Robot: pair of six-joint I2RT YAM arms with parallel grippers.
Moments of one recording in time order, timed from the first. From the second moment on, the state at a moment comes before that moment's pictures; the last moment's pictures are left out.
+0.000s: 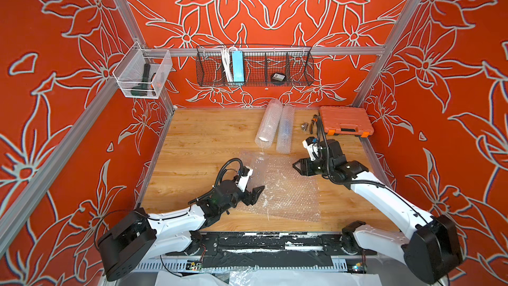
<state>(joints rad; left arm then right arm) -0.80 1.08 0.21 0.55 -0.01 -0.25 0.44 1.14 0.77 -0.39 -0.40 0.27</state>
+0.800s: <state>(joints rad) -0.80 1.16 0.25 0.71 0.11 -0.13 0.58 1.17 0.82 -0.05 -0.81 0.29</state>
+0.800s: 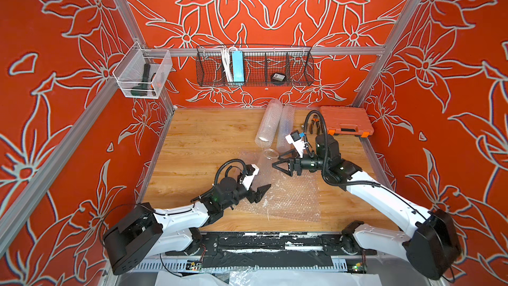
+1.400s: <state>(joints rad) -0.80 1.19 0.31 0.74 0.21 -0.11 0.68 1.21 0.85 -0.07 -0.64 0.21</state>
